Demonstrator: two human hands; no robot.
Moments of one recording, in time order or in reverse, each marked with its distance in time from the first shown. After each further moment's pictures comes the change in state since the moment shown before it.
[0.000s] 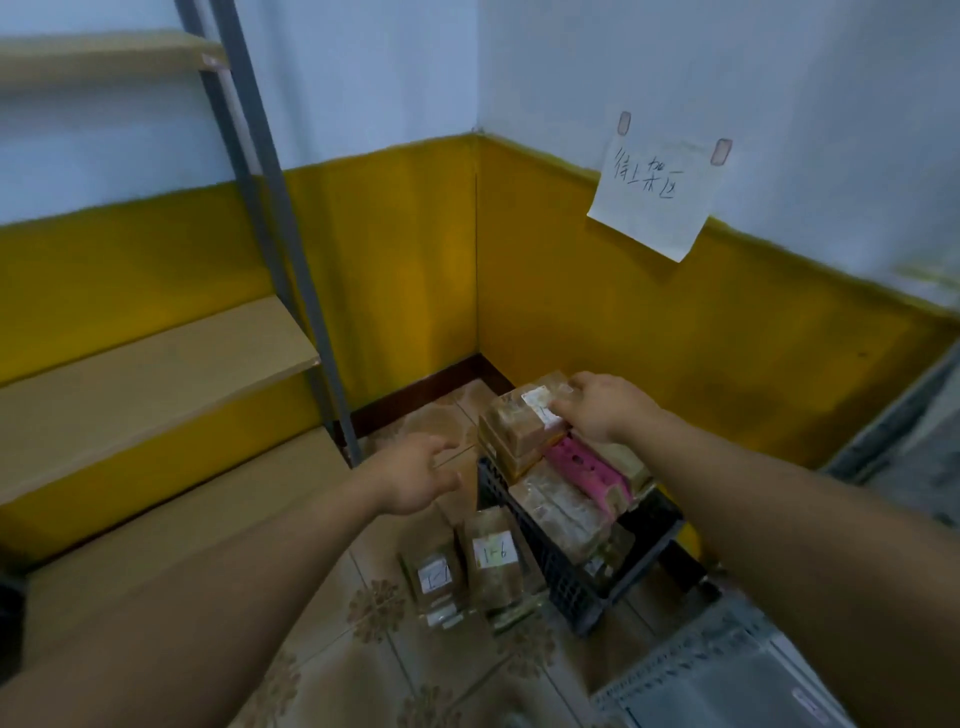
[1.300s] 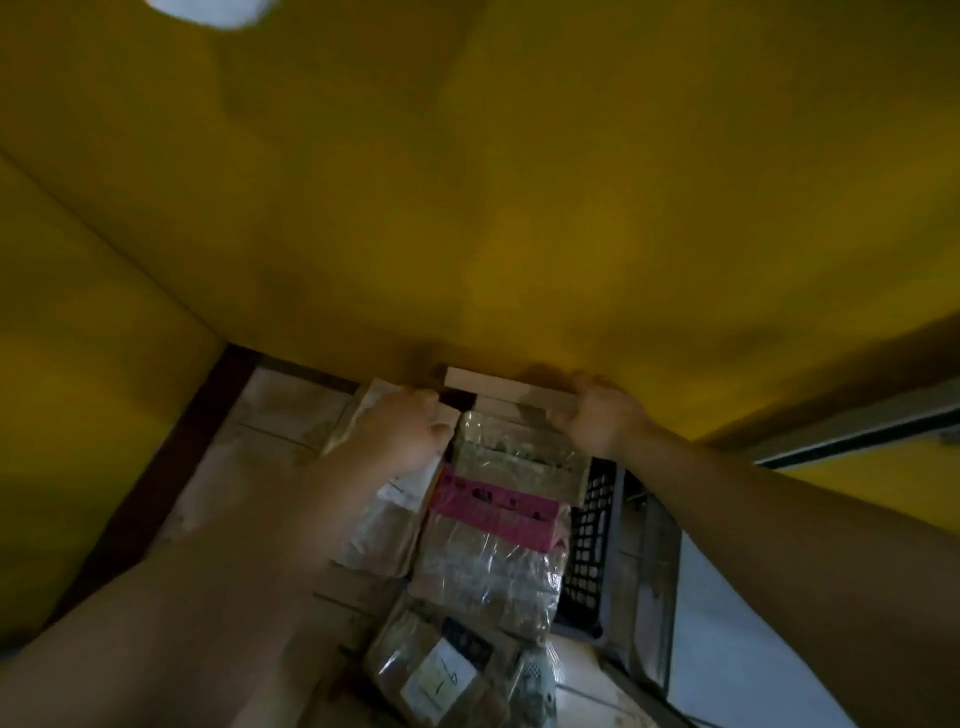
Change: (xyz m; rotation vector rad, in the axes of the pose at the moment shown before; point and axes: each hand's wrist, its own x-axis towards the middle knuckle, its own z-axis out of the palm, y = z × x) left_hand 0.564 0.090 0.105 0.214 -0.387 0.340; right_hand 0.315 0.267 0.135 0.345 -0.141 0.664
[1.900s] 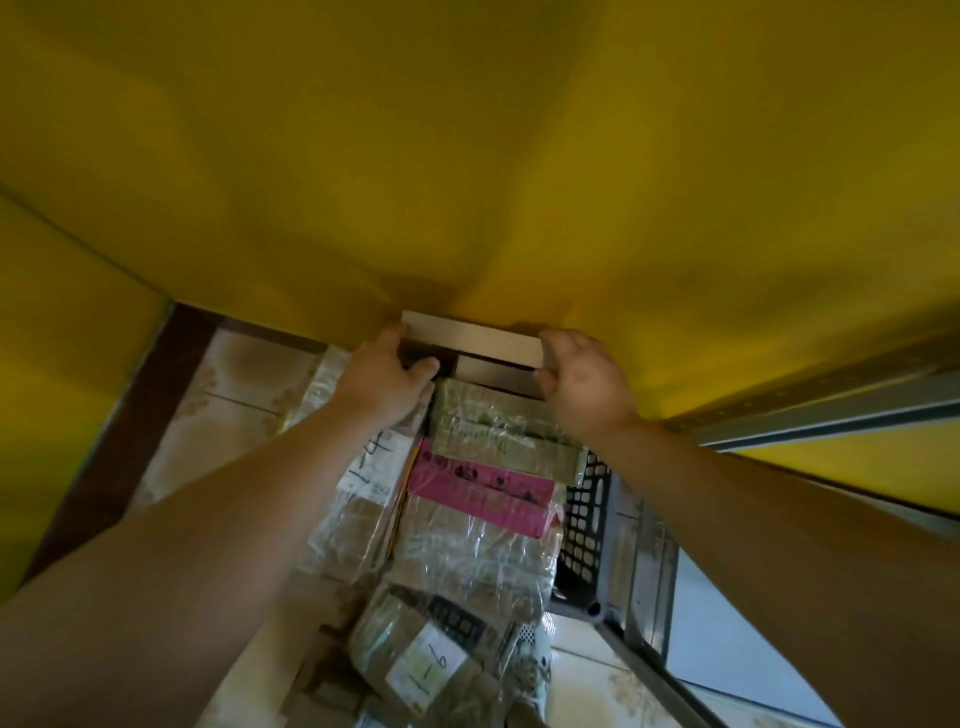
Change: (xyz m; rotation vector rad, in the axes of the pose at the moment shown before) left_hand 0.088 -0.013 0.043 -0.310 0.159 -0.075; right_hand 0.044 0.016 0.049 0.144 0.310 -0.195
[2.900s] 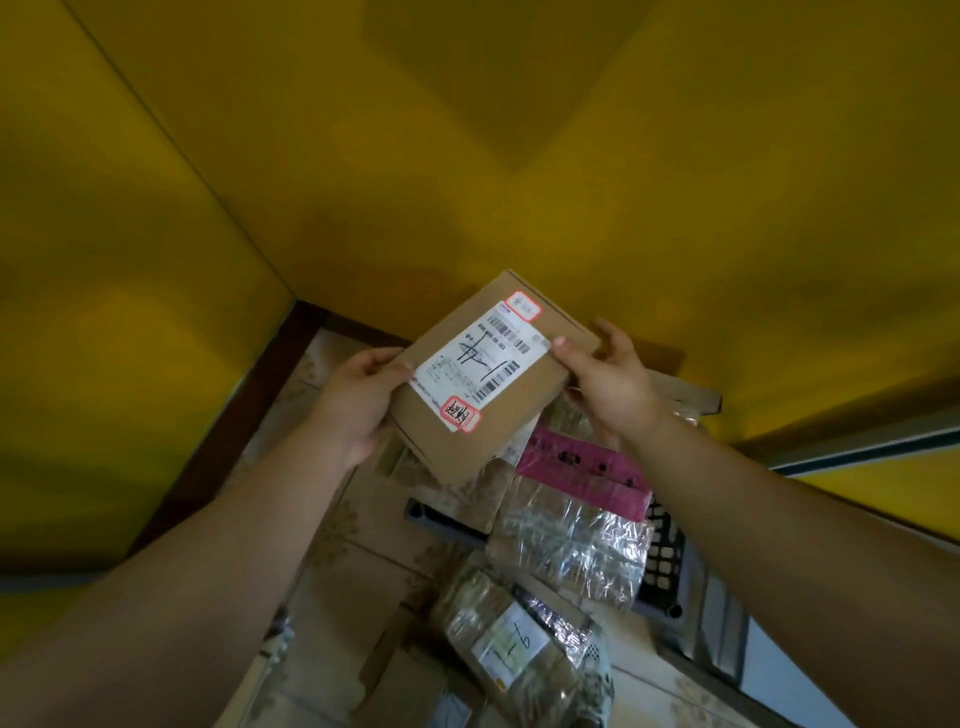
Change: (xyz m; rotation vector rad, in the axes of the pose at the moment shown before) left_hand -0.105 -0.111 -0.101 -1.022 0.120 -0.271; right_hand -0.037 -0.141 0.030 1.169 -0.001 0.366
